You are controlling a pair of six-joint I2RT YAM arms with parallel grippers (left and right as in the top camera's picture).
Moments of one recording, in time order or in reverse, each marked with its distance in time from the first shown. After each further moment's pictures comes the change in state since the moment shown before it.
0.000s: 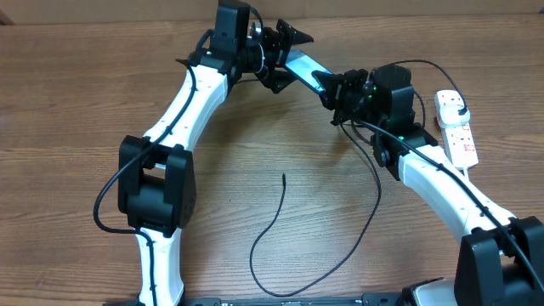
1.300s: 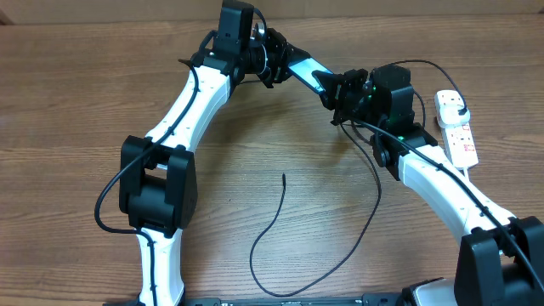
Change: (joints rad) left arm -0.008 0.000 0.000 -0.003 -0.006 -0.004; right arm 0.000 0.001 0.000 0.001 0.007 -0.013
